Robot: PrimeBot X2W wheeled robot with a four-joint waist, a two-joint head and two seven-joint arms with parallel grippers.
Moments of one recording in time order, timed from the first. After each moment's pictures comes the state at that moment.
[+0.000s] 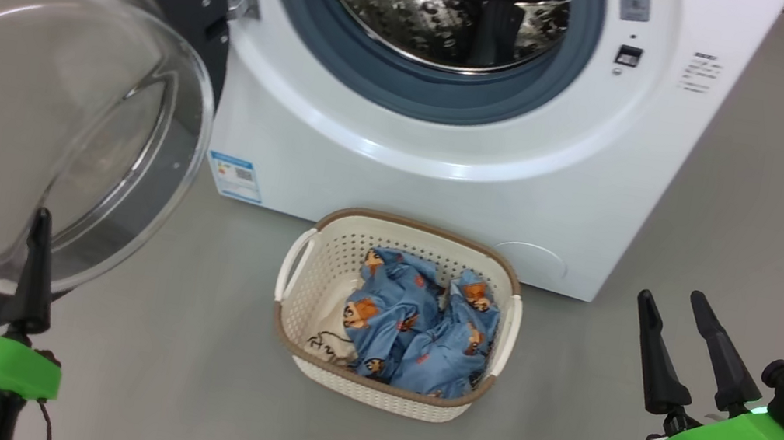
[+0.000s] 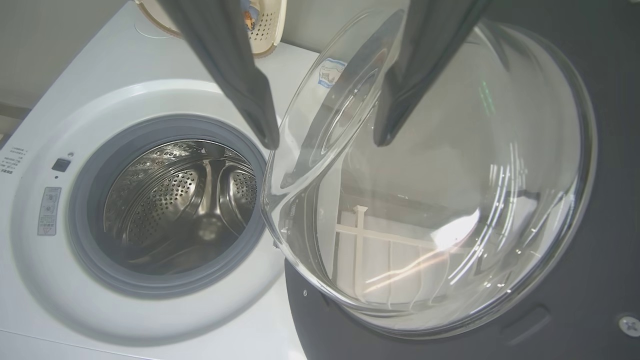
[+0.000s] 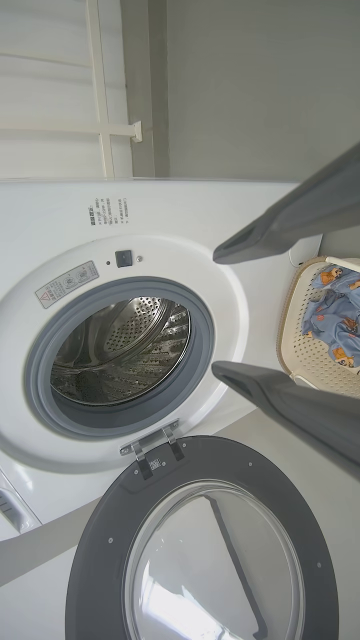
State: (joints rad) left arm -0.25 0.35 -0.11 0.31 -0.62 0.03 -0.20; right arm -0.19 -0.26 0.21 0.27 0.56 0.13 -0.25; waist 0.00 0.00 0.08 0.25
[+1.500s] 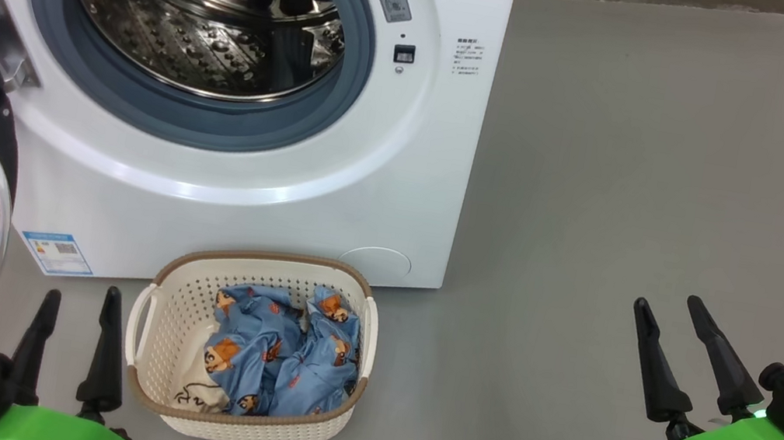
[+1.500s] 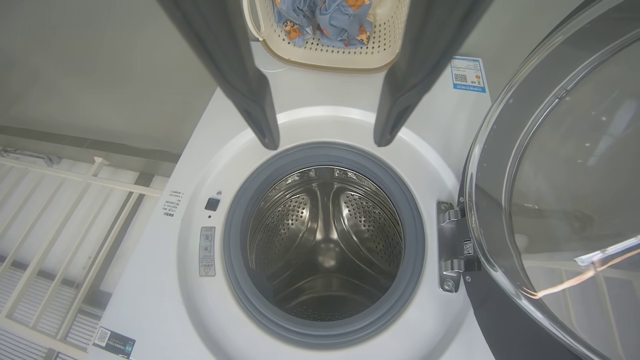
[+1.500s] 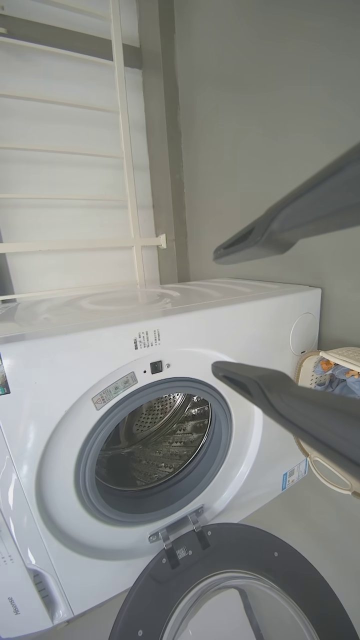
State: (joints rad) left arm -0.09 0.21 -0.16 0.23 -0.53 0.06 -0.25; right arm -0.19 -0.30 0.26 0.27 0.56 0.13 -0.25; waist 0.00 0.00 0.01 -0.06
